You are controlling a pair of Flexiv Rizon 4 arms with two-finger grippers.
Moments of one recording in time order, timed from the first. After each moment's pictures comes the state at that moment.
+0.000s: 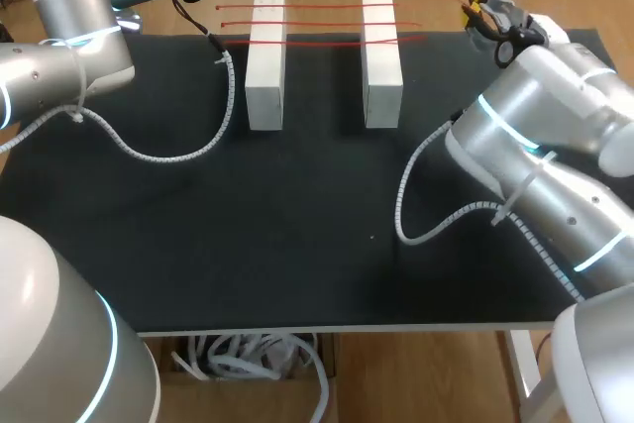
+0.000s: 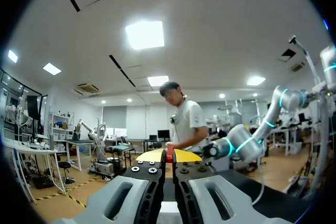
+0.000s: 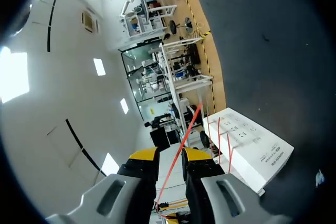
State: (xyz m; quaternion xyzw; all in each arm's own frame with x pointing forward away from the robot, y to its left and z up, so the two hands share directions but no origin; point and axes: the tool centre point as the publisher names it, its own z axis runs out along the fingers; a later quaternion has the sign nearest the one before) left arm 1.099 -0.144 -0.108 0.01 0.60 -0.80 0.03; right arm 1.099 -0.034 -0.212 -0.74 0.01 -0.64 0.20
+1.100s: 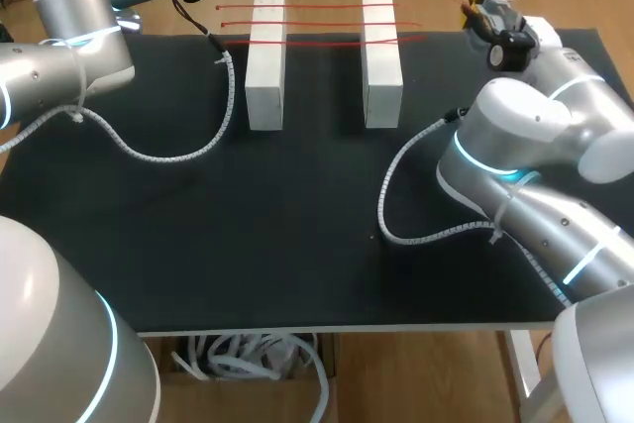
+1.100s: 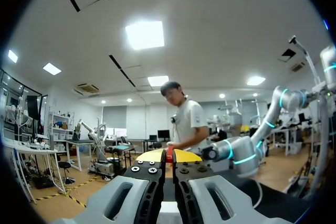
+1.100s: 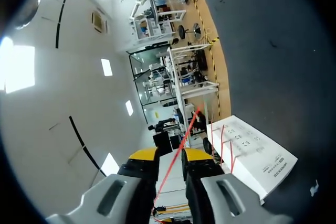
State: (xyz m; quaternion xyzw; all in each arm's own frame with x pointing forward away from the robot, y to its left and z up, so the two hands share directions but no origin) left arm 1.099 -0.144 -0.108 0.01 0.60 -0.80 0.03; right arm 1.110 -0.035 -0.214 -0.73 0.01 -0.67 0.17
